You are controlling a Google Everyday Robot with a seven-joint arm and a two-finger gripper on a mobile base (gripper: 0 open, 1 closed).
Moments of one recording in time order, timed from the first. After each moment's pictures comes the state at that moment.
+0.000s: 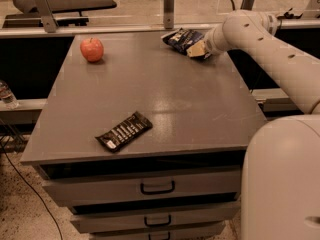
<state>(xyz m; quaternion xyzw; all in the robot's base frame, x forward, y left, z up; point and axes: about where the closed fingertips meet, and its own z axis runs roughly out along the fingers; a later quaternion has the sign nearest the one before) 0.869 -0.184 0.856 -0.25 0.84 0.00 0.47</state>
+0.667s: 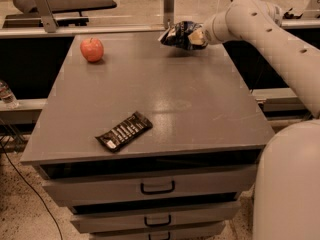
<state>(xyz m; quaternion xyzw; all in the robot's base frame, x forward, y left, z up) 0.859 -0.158 0.904 -0.30 0.81 0.01 0.51</state>
